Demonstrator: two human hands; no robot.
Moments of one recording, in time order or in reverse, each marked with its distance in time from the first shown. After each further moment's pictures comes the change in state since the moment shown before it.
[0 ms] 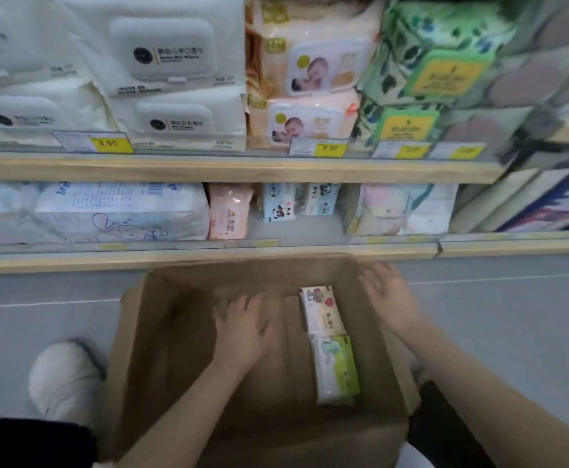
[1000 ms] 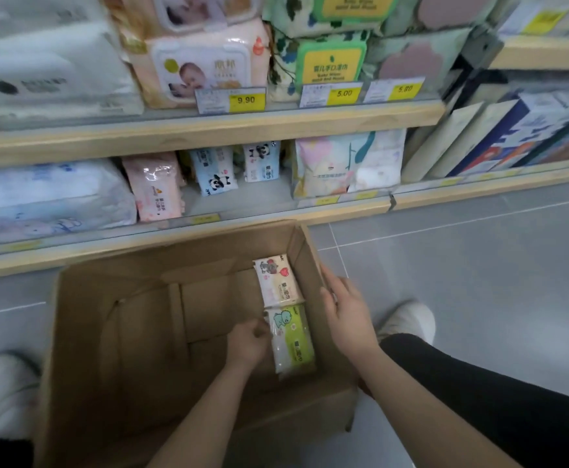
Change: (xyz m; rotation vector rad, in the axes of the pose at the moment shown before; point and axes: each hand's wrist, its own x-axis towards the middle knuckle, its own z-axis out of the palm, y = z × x) left_hand -0.005 0.047 0.114 -0.494 -0.288 -0.317; right_hand -0.062 0.061 0.043 0.126 0.049 0.131
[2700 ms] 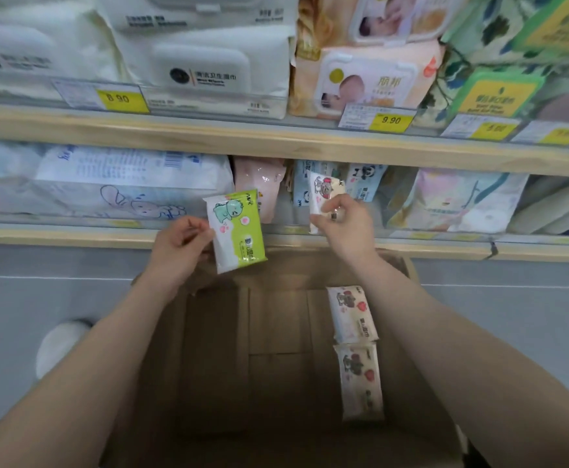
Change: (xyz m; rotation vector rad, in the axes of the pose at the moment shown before) left_hand 0.027 0.005 -0.258 -0.584 0.383 0.253; right_hand 0.152 -0.166 0.074 0.180 0.036 -0.124
